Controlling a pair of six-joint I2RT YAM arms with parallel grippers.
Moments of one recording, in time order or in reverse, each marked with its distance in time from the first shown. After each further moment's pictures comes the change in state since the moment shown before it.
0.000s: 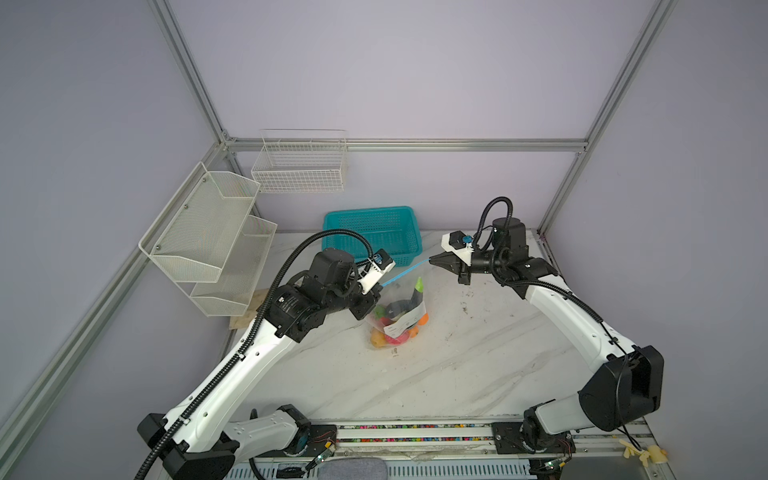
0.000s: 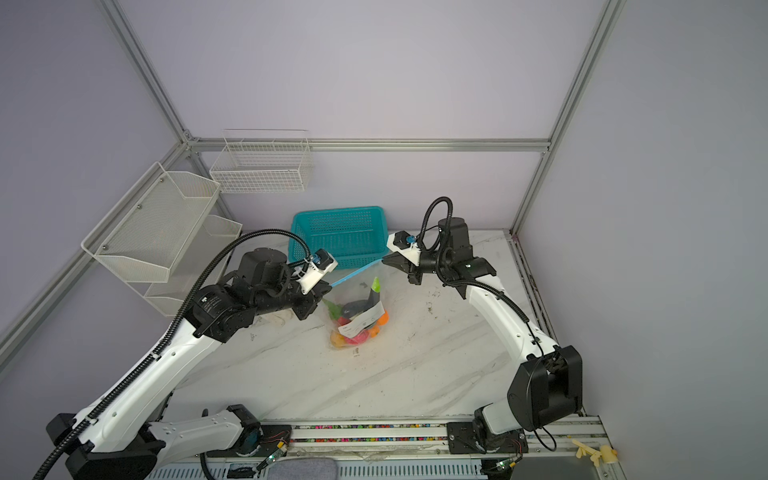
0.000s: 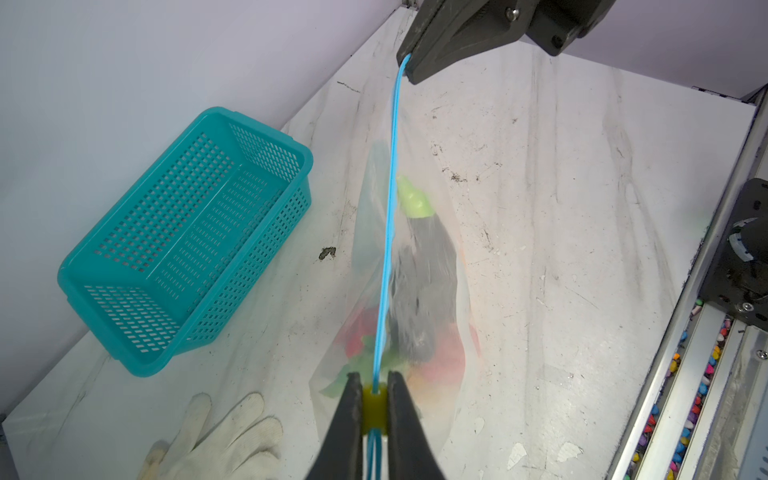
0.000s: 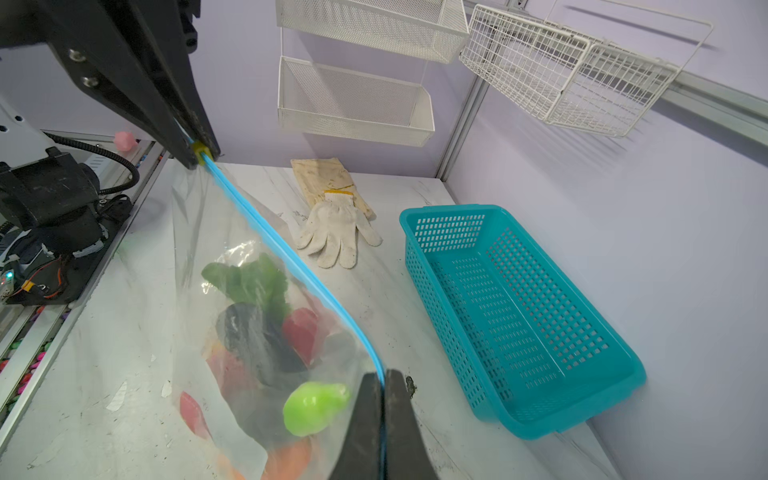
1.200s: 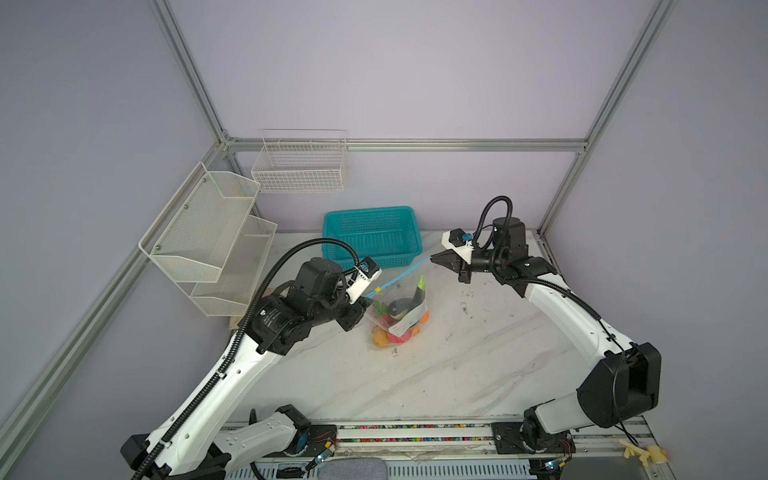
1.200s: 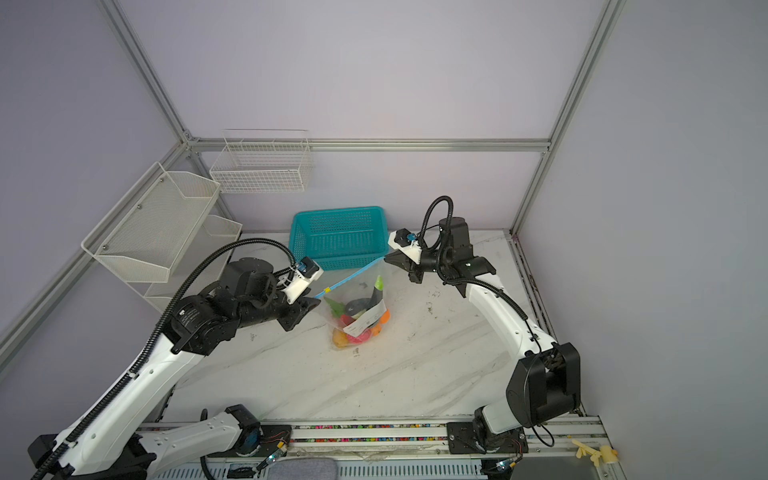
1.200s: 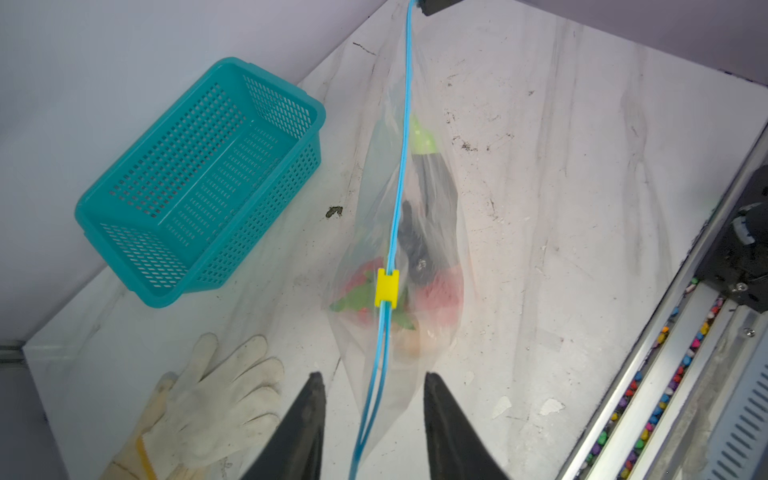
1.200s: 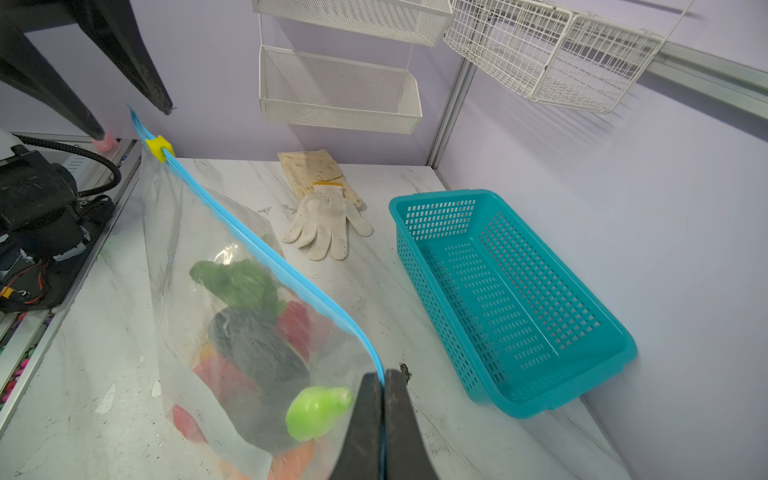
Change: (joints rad) left arm 0.002 -0.067 -0.016 -0.095 -0.028 -0.070; right arm -0.011 0.014 0.001 0.003 0.027 0.024
